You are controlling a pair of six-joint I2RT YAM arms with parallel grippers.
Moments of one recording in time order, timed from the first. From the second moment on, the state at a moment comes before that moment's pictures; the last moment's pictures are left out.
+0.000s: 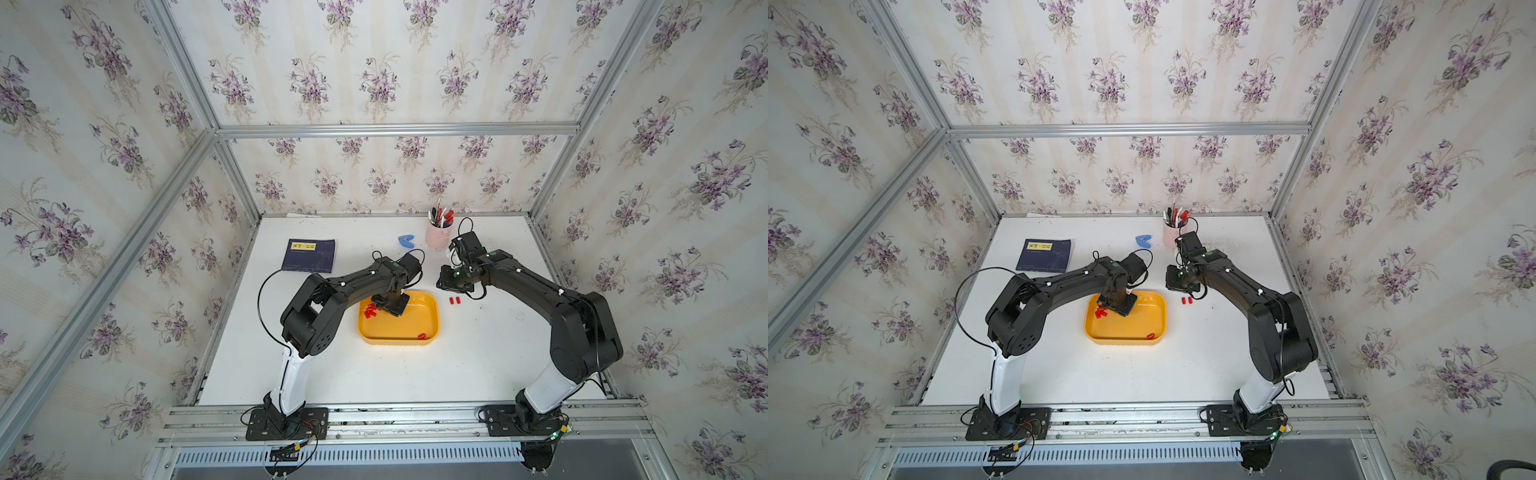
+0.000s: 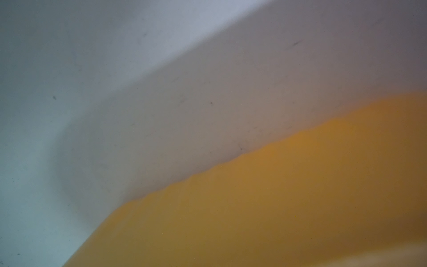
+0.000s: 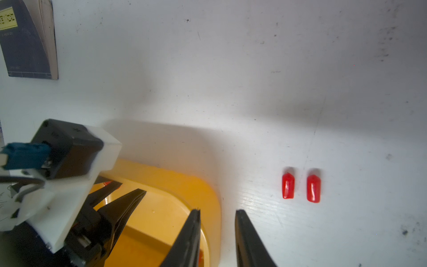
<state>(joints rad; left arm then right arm) -0.73 2.09 1.55 -0.93 -0.10 -0.27 0.41 1.68 1.20 -0.66 -0.22 0.46</state>
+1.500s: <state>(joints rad) -0.51 1.59 1.32 -1.04 -0.08 -0.41 0.41 1.68 1.17 -0.63 -0.21 0.44</state>
